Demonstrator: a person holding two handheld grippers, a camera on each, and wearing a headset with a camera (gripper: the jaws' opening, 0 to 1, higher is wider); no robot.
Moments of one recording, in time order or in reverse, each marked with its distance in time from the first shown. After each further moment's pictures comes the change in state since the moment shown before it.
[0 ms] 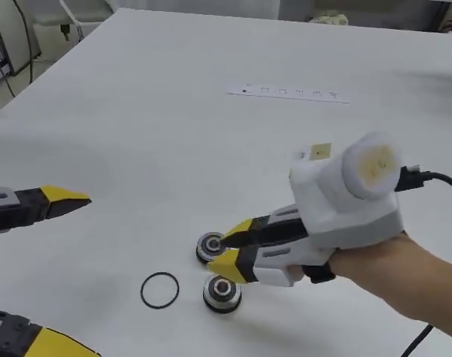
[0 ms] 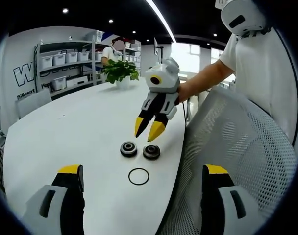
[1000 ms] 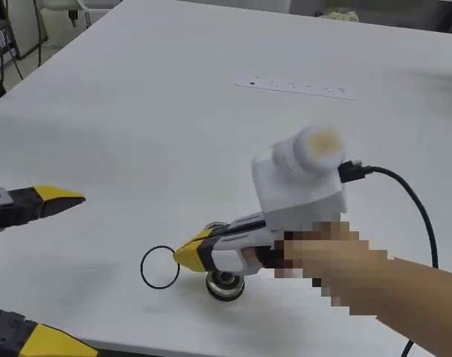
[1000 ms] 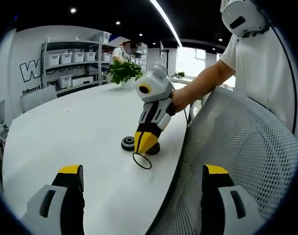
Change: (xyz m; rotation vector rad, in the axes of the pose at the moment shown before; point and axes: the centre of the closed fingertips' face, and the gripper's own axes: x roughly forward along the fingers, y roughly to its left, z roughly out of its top) left arm -0.011 -0.003 -0.020 -0.048 -0.030 0.046; right arm 0.059 0.023 0.007 0.252 0.011 0.146
